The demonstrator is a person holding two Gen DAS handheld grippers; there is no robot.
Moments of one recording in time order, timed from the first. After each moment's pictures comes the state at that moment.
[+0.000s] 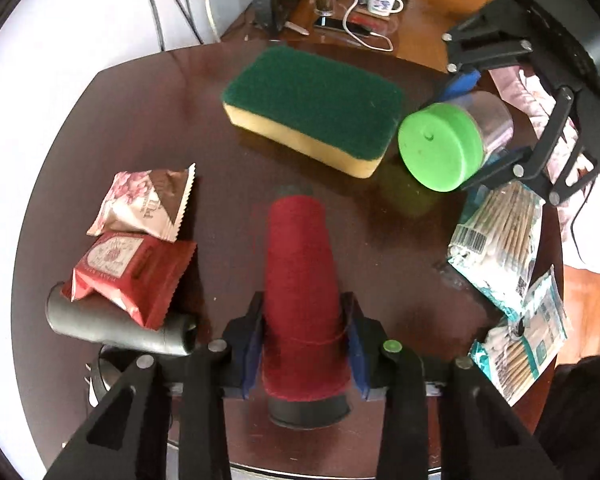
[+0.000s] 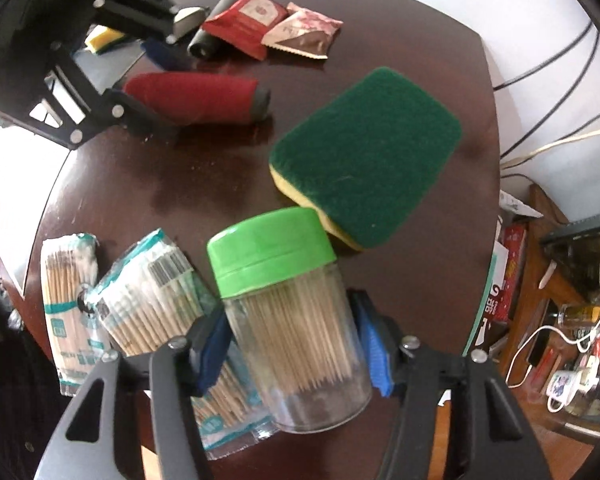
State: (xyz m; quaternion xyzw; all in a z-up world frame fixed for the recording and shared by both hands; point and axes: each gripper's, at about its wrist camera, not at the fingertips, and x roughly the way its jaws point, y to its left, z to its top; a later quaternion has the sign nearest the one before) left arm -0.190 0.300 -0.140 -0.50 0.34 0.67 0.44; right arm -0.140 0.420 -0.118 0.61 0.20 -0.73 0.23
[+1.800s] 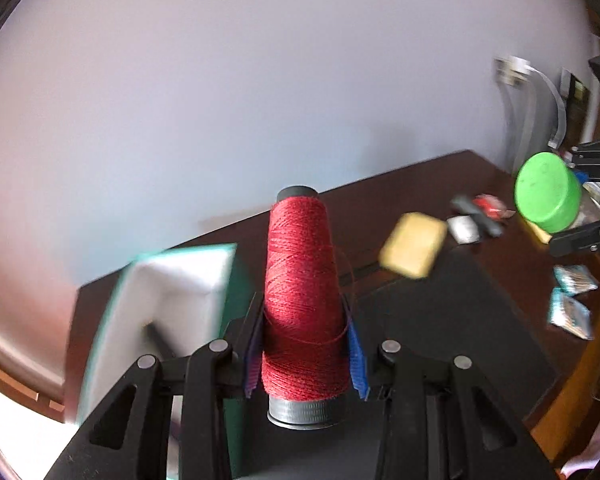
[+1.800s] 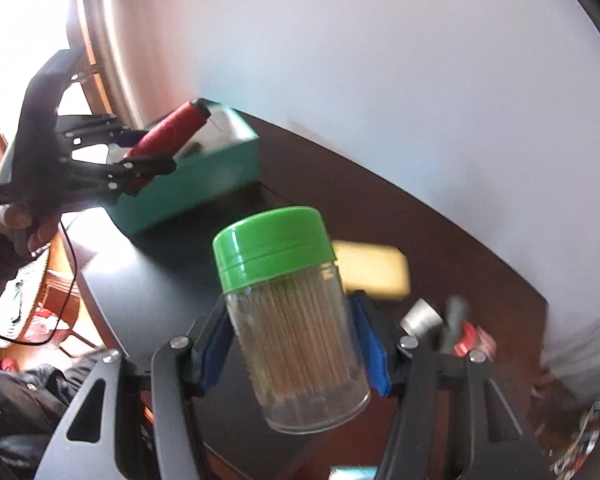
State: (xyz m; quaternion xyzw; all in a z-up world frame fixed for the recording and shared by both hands) left arm -0.027 -0.141 0.030 -0.37 0.08 0.92 0.01; right arm -0.074 0.073 0.066 0.41 0.23 -0.80 0.39
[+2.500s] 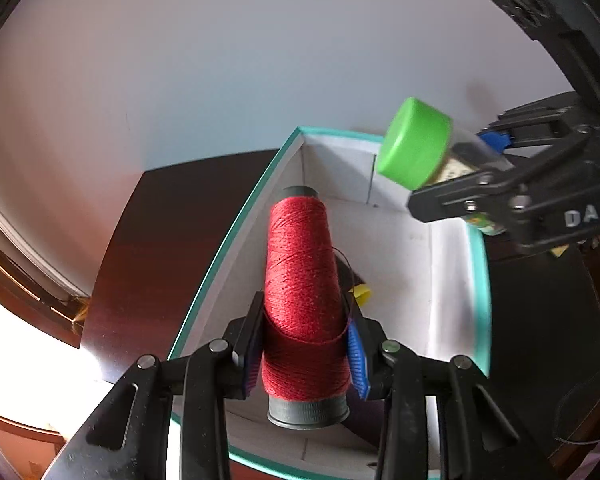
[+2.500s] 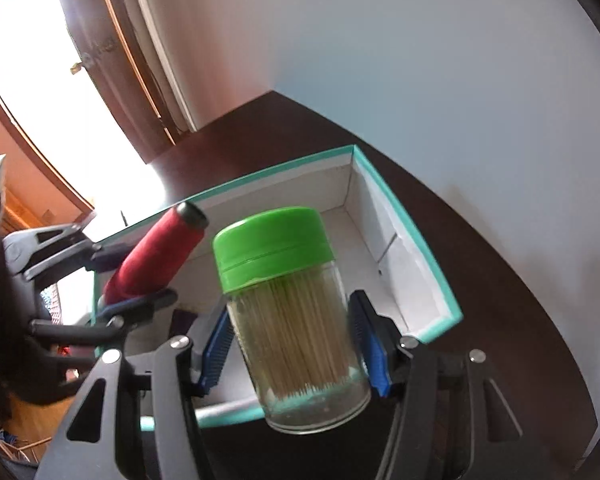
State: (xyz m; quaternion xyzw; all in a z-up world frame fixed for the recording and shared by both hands) left arm -0.034 -0.322 -0.065 -0.44 -0.02 0.89 -0.08; right arm -0.154 -0.262 -0.021 0.46 0.25 -0.73 0.45
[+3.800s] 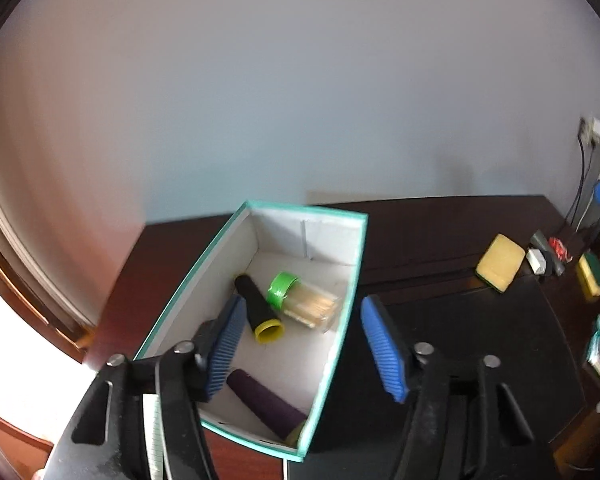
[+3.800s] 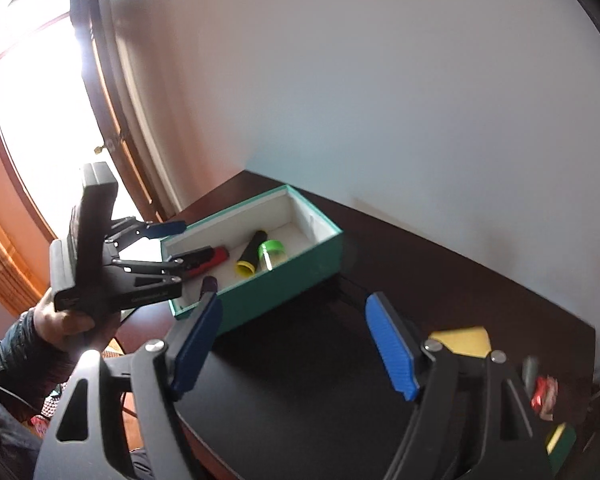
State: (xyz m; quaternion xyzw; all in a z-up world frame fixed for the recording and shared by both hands) left arm 0.010 -0.203 0.028 -0.35 0.01 0.93 -0.09; right arm -0.036 -0.010 0.097 0.35 0.12 -0.83 0.41
